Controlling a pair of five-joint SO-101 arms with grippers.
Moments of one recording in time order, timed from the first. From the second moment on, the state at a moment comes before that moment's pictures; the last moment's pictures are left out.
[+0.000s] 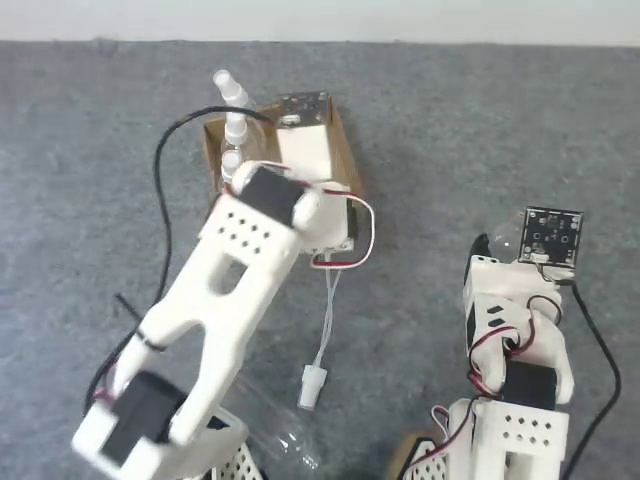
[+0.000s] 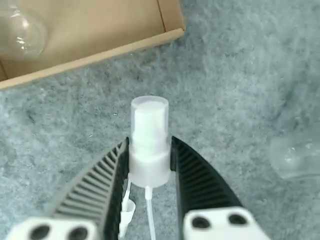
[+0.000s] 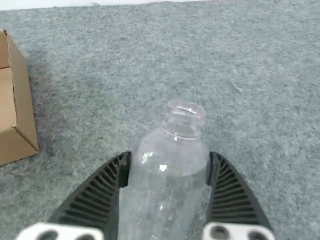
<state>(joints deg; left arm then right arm) 24.9 -9.8 7.1 88.0 37.1 6.5 -79.9 74.0 46.3 1.0</state>
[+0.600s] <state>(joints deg) 18.3 -45.1 38.3 65.8 37.4 5.0 -79.9 74.0 46.3 1.0</state>
